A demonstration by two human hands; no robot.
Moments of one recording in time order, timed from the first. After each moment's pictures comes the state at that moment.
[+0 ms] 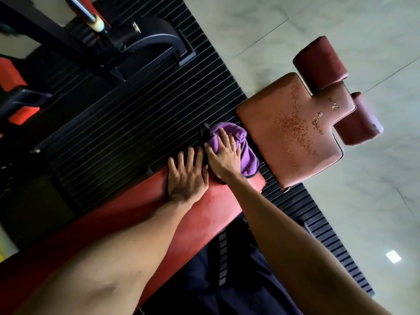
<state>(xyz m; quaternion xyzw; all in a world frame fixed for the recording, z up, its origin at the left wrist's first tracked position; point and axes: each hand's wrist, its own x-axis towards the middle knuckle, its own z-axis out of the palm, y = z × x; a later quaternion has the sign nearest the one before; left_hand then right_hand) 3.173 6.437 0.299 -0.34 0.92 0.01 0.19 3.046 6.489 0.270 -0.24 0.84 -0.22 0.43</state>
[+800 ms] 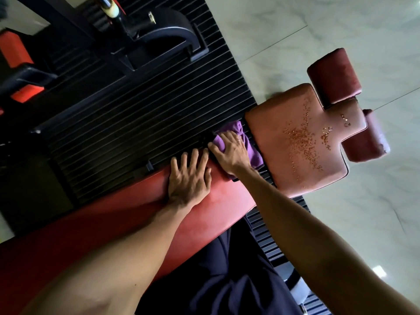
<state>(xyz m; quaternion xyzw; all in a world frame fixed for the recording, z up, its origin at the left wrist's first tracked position) 3.173 6.438 0.298 -0.35 0.92 0.01 0.17 3.011 6.479 0.225 -0.39 0.81 -0.22 0.37</state>
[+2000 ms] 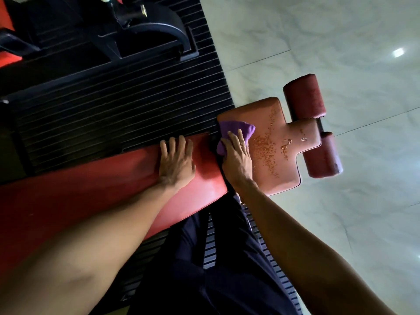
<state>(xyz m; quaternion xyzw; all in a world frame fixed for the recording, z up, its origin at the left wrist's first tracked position) 3.103 6.468 0.295 -0.39 0.88 0.06 0.25 2.937 6.571 0.251 -0.48 0.83 -0.15 0.23</state>
